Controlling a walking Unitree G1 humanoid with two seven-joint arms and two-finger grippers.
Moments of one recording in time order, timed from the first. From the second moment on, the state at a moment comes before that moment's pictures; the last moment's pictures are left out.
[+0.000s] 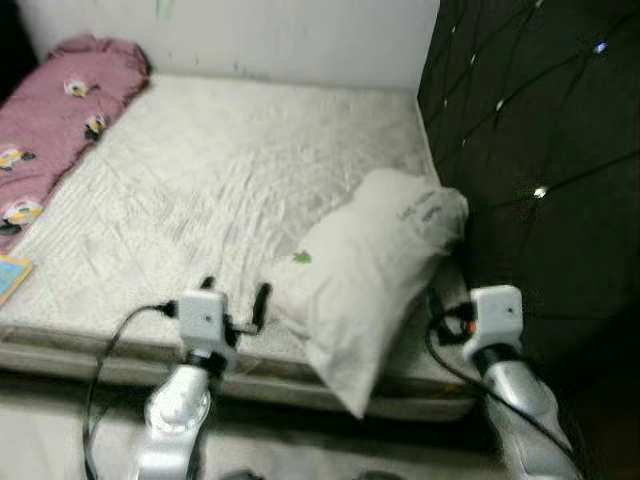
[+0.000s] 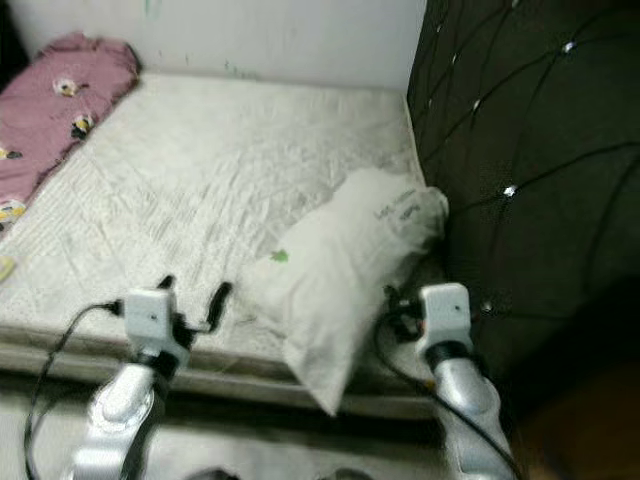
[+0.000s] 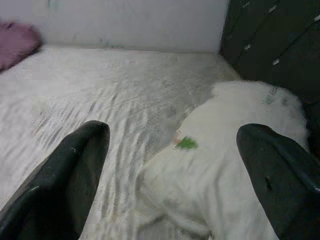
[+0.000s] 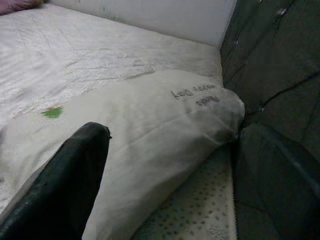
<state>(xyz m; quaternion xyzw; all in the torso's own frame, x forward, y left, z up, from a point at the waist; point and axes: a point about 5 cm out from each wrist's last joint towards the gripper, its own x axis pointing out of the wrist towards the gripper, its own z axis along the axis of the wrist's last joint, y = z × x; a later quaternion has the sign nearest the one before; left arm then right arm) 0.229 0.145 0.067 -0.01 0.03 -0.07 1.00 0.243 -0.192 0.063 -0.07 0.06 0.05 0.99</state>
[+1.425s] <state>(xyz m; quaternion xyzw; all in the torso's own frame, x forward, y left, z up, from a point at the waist) 0.224 0.147 0.067 -0.01 0.02 -0.09 1.00 0.240 -0.192 0.060 -0.07 0.07 0.05 0.99</state>
